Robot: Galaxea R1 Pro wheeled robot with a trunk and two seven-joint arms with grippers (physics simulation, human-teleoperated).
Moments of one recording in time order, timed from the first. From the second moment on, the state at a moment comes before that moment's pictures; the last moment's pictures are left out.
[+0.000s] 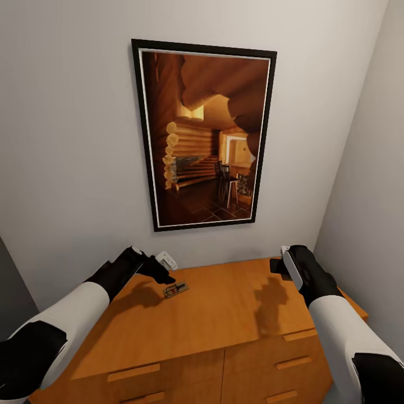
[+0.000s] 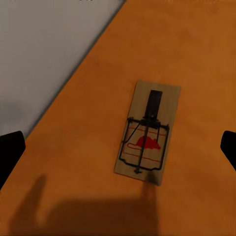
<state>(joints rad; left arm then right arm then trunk) -1.01 0.06 -0.41 -0.51 -0.30 0.47 -0.68 -0.89 -0.06 -0.04 -0.78 -0.12 0.93 -0.18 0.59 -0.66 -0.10</state>
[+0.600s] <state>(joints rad) -1.01 0.03 -0.41 -0.54 -0.29 0.63 -0.67 -0.89 -0.06 -0.04 -0.78 -0.12 0.93 -0.18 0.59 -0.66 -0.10</state>
